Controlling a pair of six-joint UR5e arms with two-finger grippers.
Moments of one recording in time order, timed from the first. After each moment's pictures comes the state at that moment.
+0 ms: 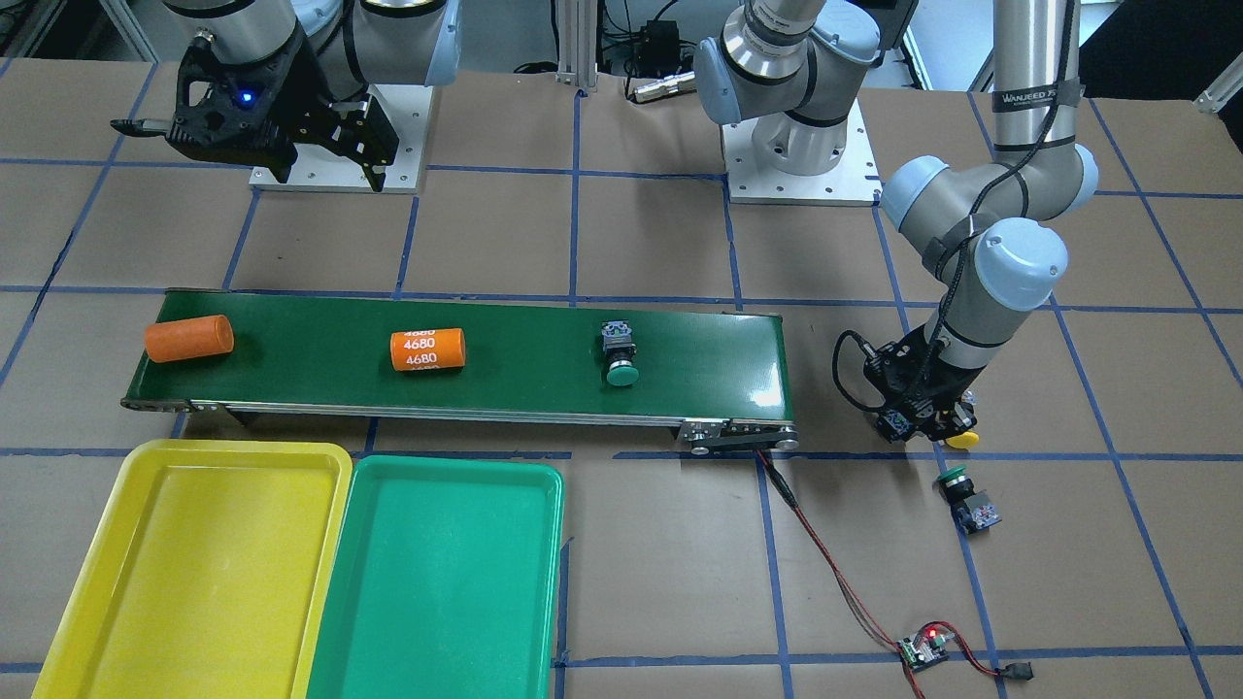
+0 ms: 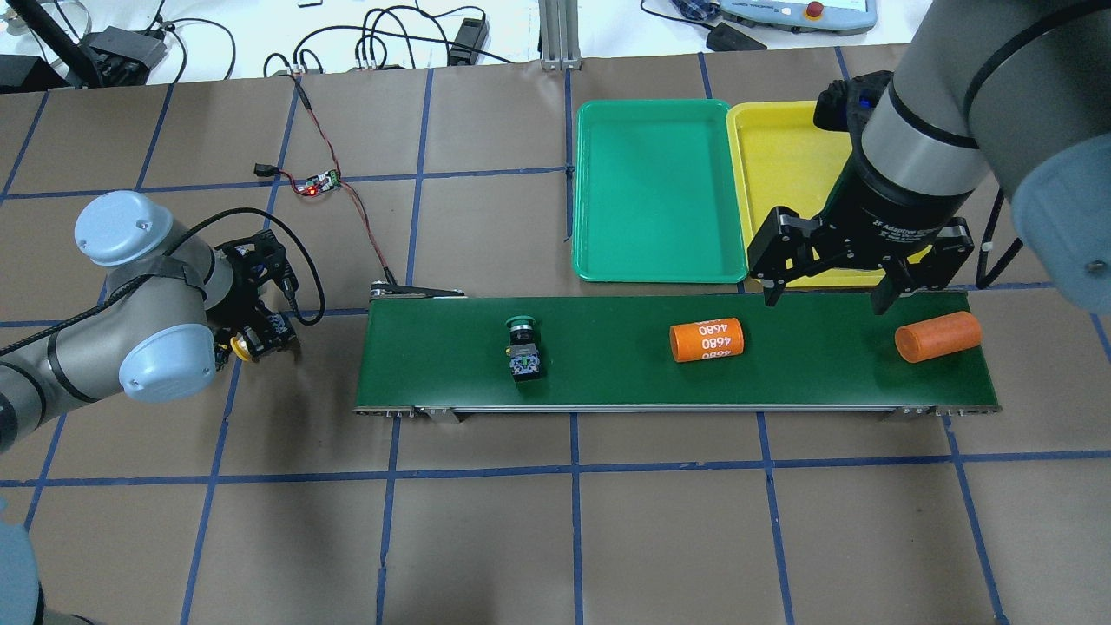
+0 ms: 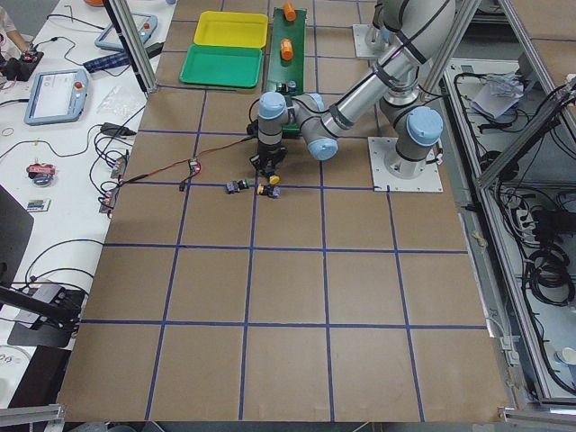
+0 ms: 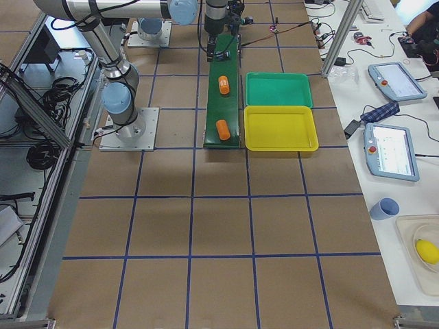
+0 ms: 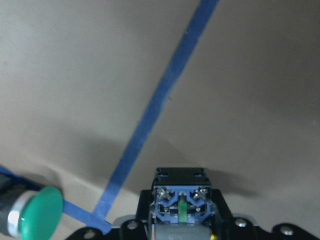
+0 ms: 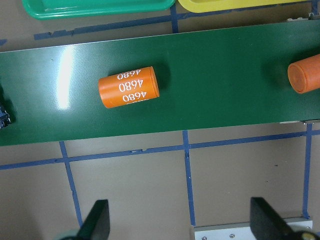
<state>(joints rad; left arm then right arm) -1.24 -1.83 -2.14 -0.64 1.55 1.35 1.58 -1.73 1.74 -1.49 -1.53 0.12</state>
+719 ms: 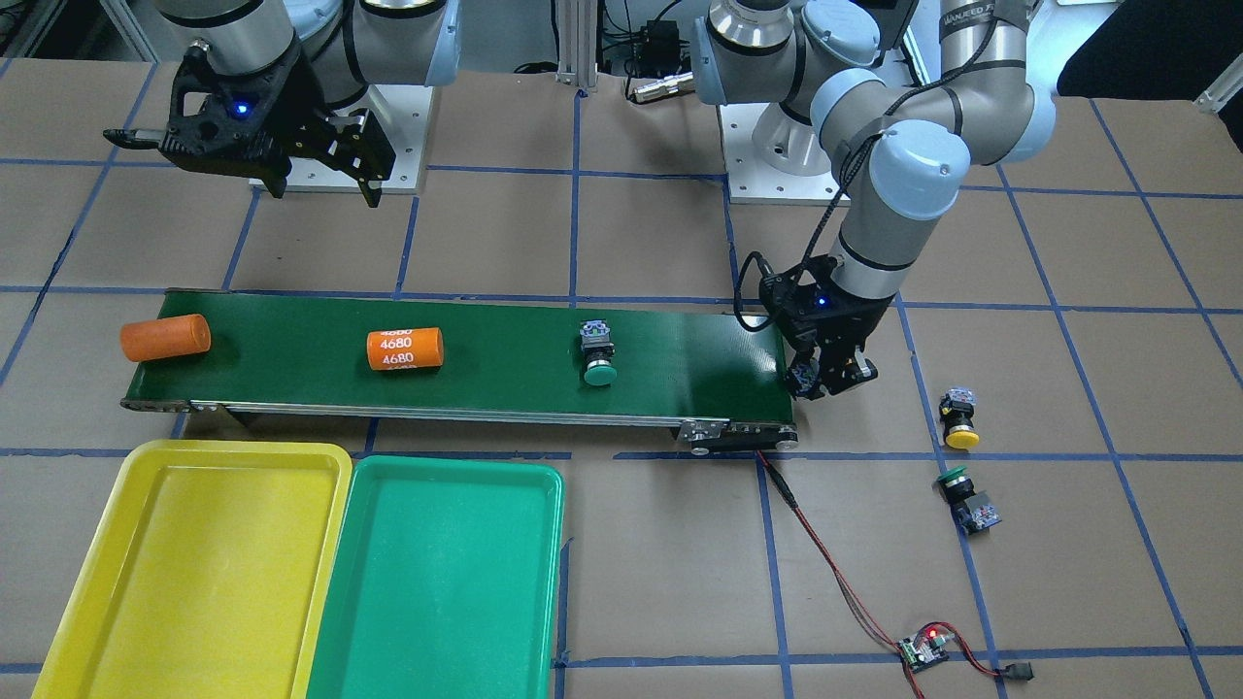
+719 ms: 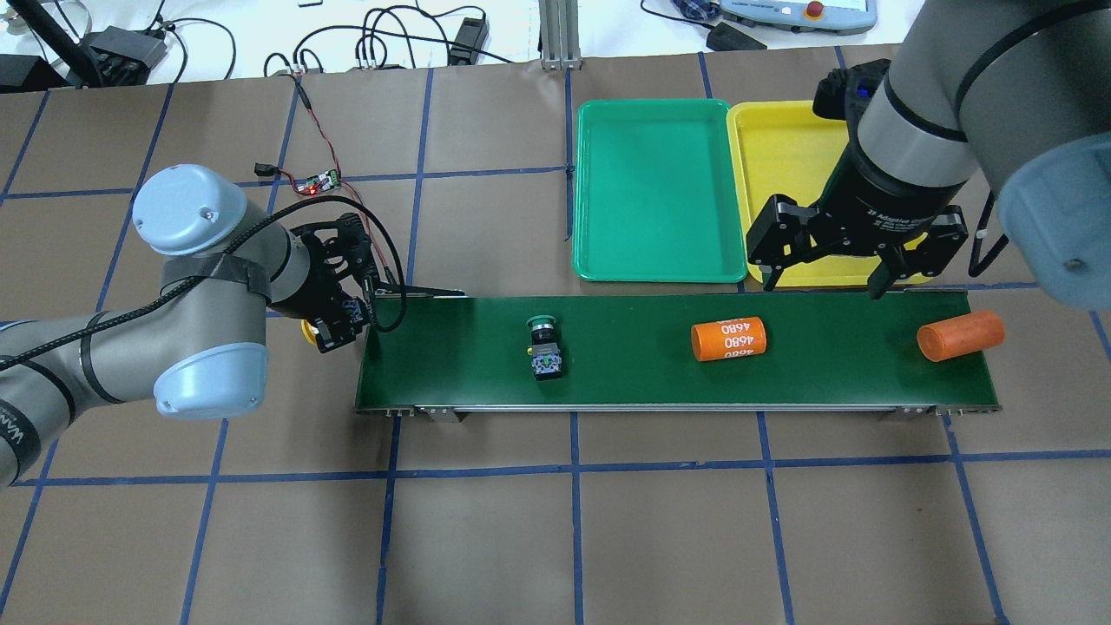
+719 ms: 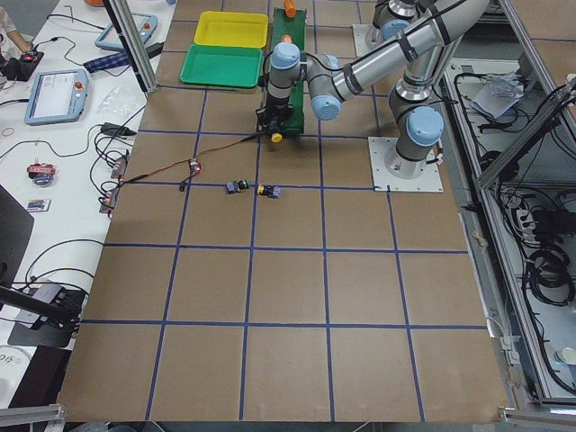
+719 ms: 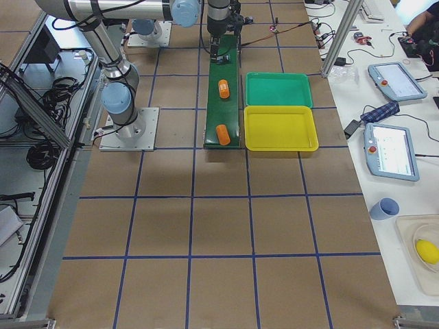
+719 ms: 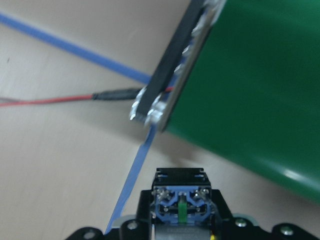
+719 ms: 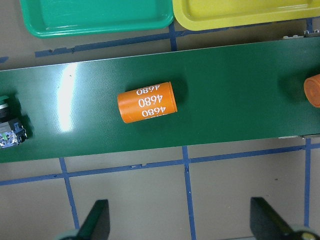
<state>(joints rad) -1.50 -1.64 -2.14 -0.79 1.53 1.32 1.58 -1.72 1.75 -1.54 -1.54 0.13</state>
